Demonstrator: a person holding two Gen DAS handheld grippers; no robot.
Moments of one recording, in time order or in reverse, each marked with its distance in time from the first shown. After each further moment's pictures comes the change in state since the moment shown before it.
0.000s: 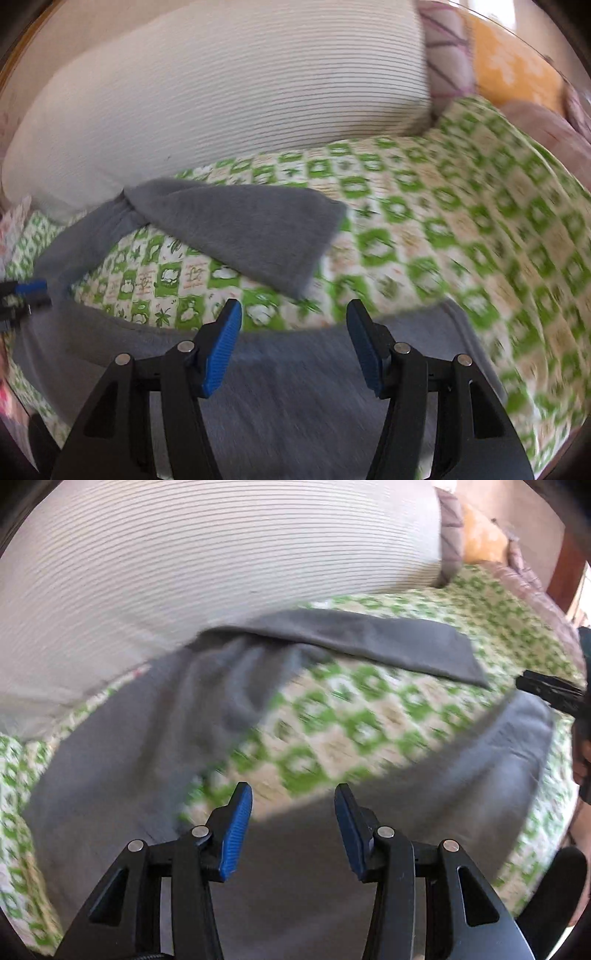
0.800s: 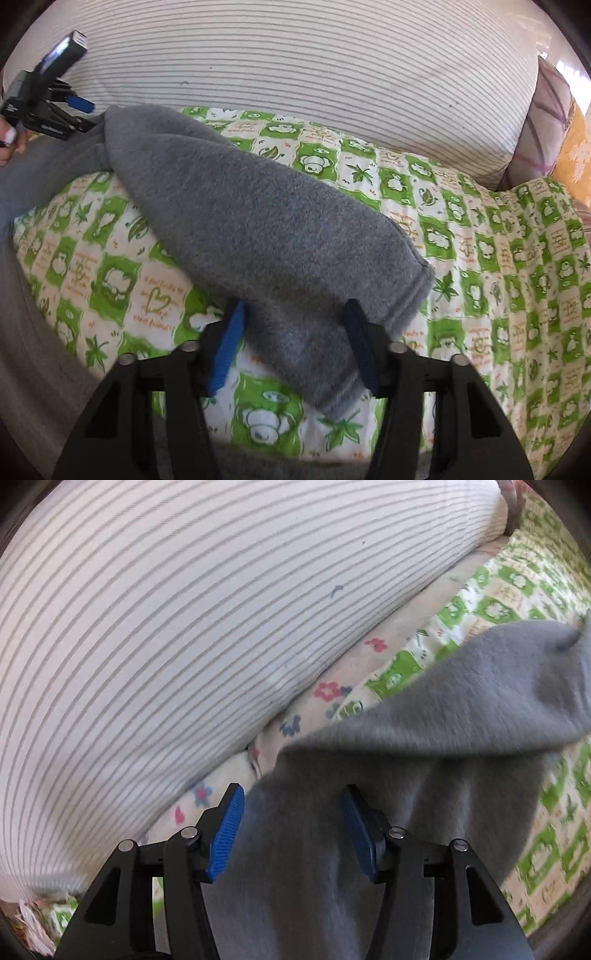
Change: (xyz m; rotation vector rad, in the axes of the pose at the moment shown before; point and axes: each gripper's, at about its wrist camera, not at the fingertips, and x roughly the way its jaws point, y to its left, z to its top) left arm 0.154 0.084 0.142 0.293 0.147 0.223; right arm 0.111 0.050 0.040 -0.322 0.105 -0.083
